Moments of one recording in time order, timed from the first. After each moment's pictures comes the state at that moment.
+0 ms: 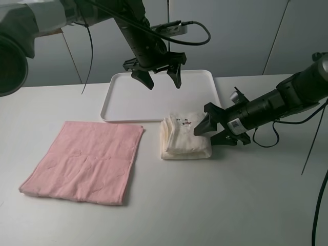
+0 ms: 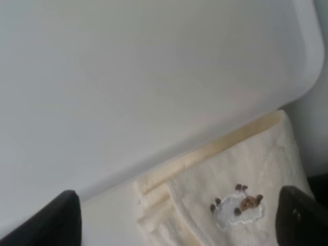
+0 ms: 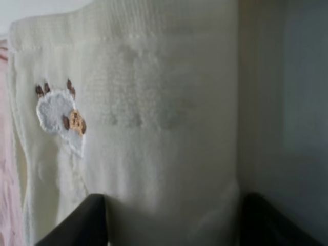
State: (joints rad) left arm -0.53 2.42 -2.28 -0.25 1.22 -0.13; right arm 0.14 2.09 -0.90 1.42 0.73 -0.97
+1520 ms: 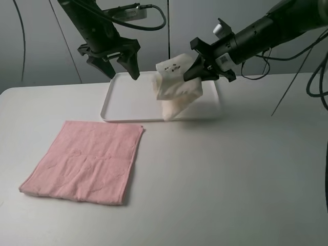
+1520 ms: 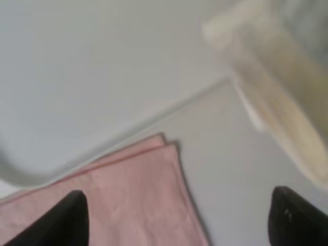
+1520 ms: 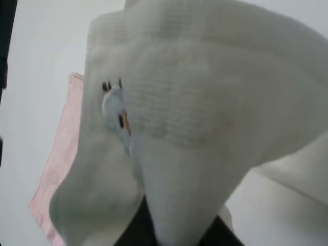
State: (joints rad) left arm -0.37 2.09 -1.88 -0.25 1.21 0.13; right arm 0.18 2.06 -1.44 1.04 0.95 -0.60
